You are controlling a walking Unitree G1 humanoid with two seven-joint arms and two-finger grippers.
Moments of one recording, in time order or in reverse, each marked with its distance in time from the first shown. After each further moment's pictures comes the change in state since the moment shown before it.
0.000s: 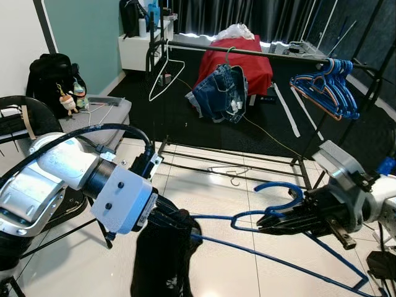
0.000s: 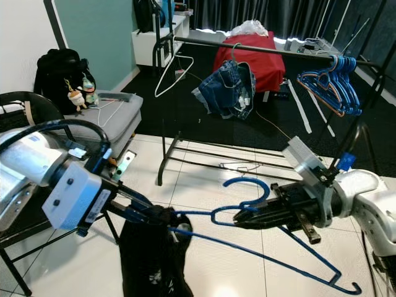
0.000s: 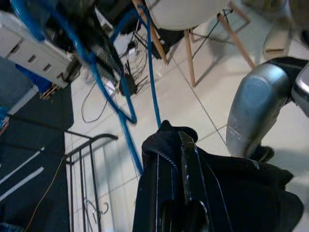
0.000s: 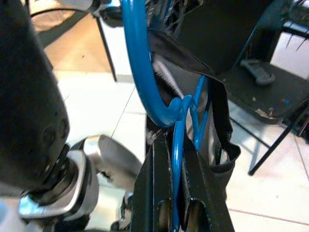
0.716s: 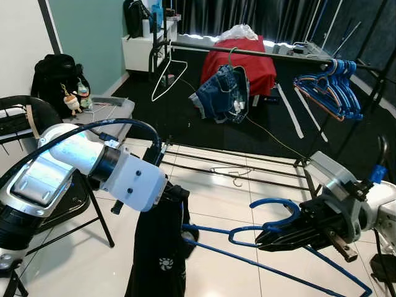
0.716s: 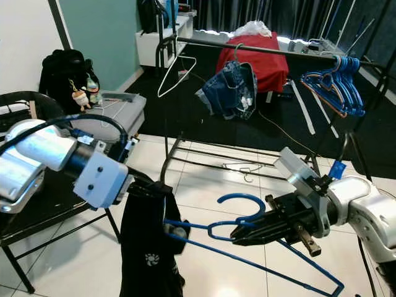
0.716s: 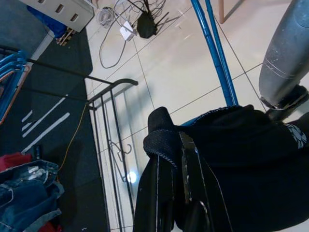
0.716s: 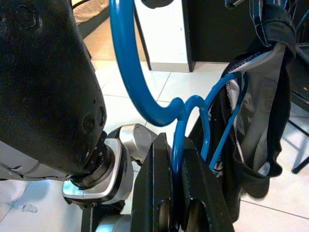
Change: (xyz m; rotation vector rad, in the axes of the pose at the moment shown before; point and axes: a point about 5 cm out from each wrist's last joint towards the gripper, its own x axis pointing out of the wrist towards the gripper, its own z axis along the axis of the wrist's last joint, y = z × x) left arm -0.006 0.016 -0.030 0.081 0.257 0.036; right arm 0.003 0.015 -0.006 0.082 0.060 0.150
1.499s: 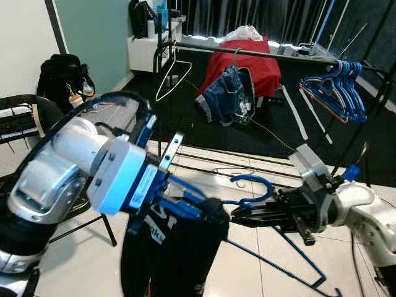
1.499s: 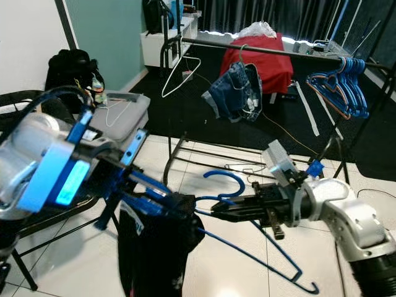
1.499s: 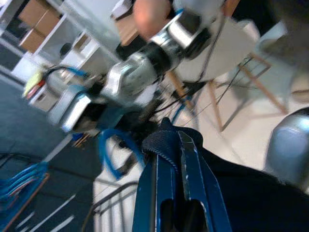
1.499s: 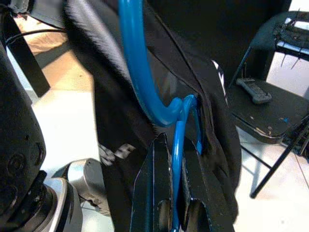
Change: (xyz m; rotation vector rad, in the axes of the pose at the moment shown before) left arm 0.002 0.020 0.055 0.024 -0.471 0.088; right arm 0.021 -0.025 -0.008 -0.075 -0.154 -0.187
